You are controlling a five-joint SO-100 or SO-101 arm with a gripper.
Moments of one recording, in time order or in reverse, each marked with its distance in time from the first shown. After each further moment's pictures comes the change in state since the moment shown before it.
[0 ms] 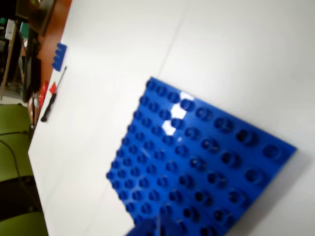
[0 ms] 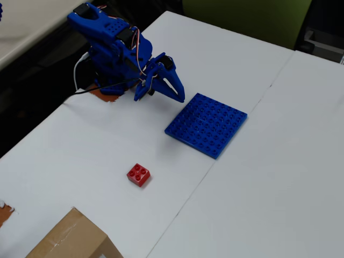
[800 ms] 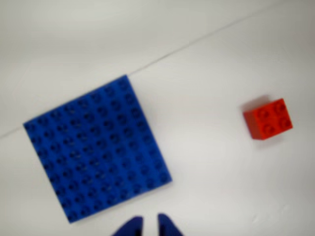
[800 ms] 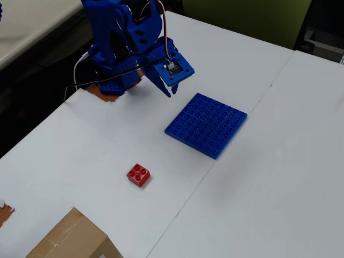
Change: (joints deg) arm 11.8 -56.1 -81.1 59.7 -53.2
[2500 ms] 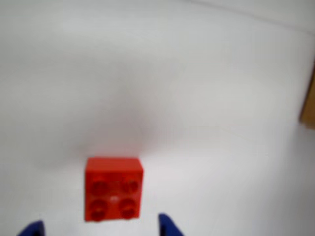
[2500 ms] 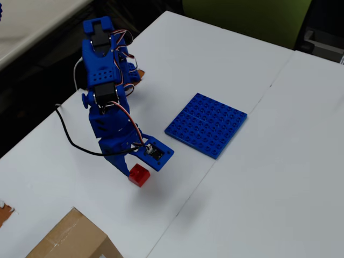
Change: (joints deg) arm 28.2 -40.4 -22.5 -12.7 -55.9
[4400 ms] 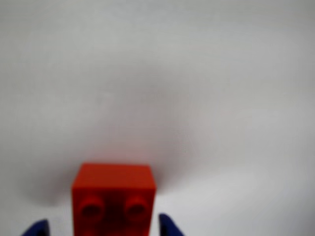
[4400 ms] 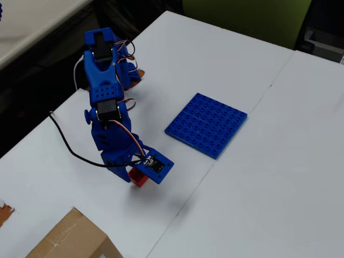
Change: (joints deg) arm 1.0 -8.5 -4.4 1.2 -1.4
